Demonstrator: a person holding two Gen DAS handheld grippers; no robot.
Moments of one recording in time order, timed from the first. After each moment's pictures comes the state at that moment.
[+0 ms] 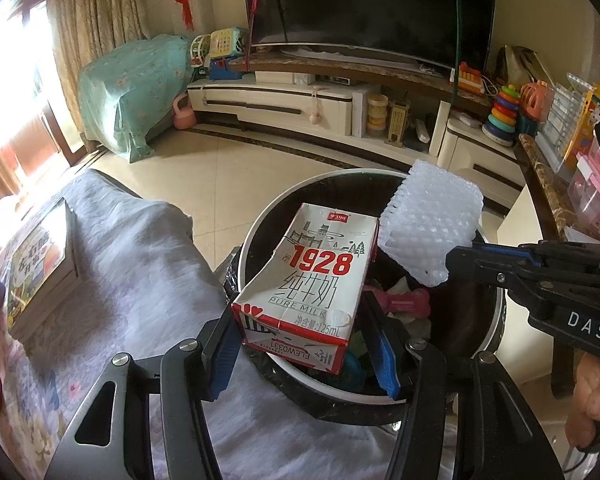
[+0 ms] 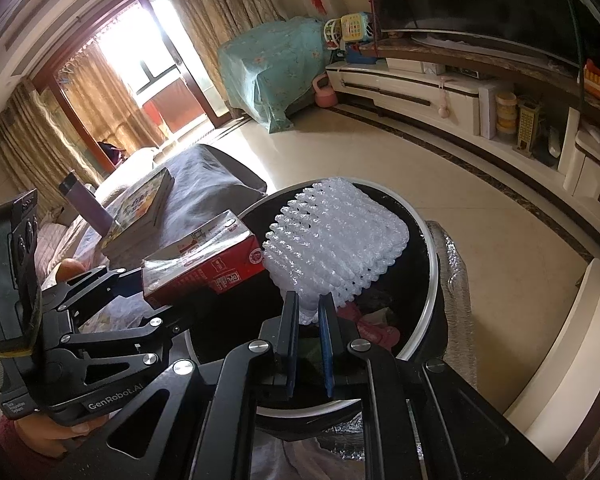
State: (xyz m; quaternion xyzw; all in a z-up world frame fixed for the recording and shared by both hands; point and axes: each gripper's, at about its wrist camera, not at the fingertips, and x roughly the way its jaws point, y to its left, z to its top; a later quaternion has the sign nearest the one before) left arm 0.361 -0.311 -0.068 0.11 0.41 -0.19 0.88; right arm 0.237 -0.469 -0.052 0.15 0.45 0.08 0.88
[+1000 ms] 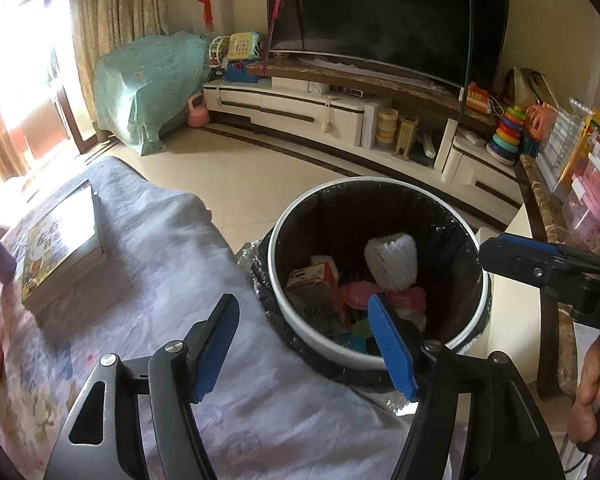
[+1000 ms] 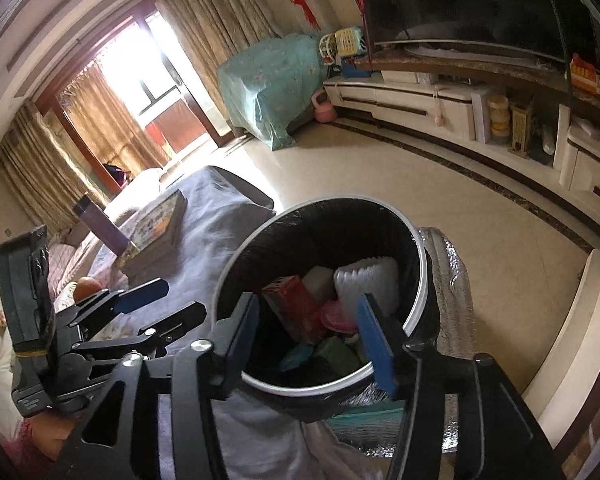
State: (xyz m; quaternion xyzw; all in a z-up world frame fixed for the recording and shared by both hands) left arm 0.332 -0.278 -0.046 0.08 0.41 -0.18 0.89; right arm 0.209 -0.471 -0.026 0.18 0.42 0.07 0.89
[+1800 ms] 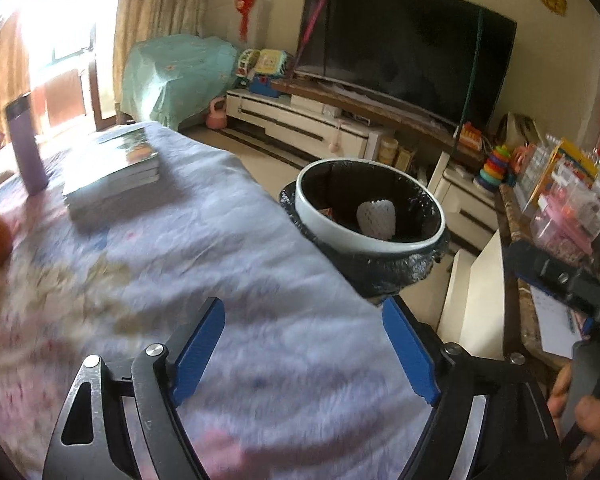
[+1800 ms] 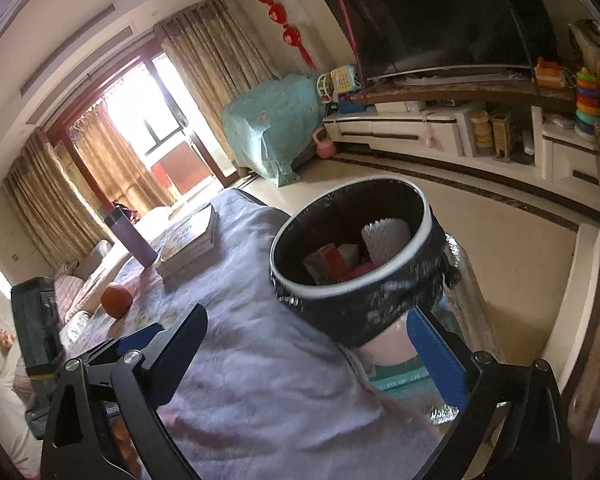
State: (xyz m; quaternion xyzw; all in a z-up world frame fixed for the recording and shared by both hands) left arm 0.188 -0.179 -0.049 -0.02 0.37 -0.18 0.91; right arm 0.096 -0.421 -0.015 0.21 0.34 0.04 0.92
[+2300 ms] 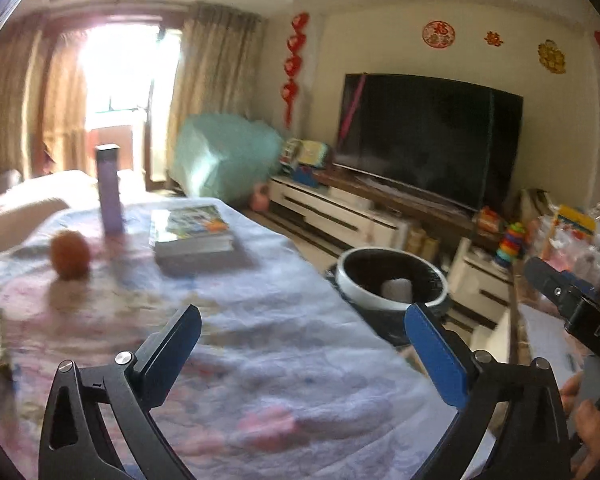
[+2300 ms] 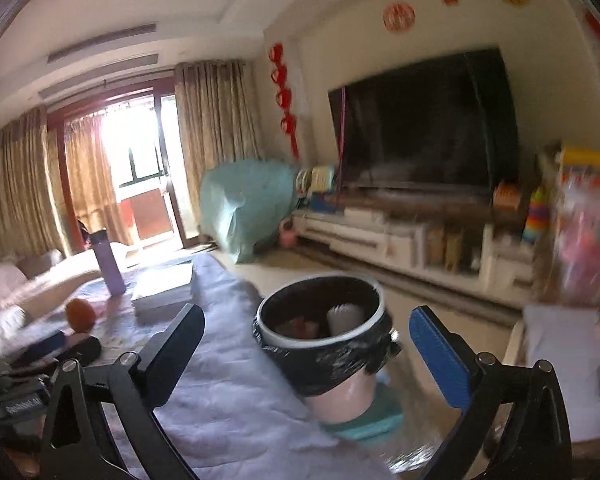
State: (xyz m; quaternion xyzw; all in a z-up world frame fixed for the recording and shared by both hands) left arm 0.068 -0.124 -0.012 -0.04 0.21 -0.09 0.97; right arm 0.027 -0.366 0.049 0.06 0.19 -0.06 0.98
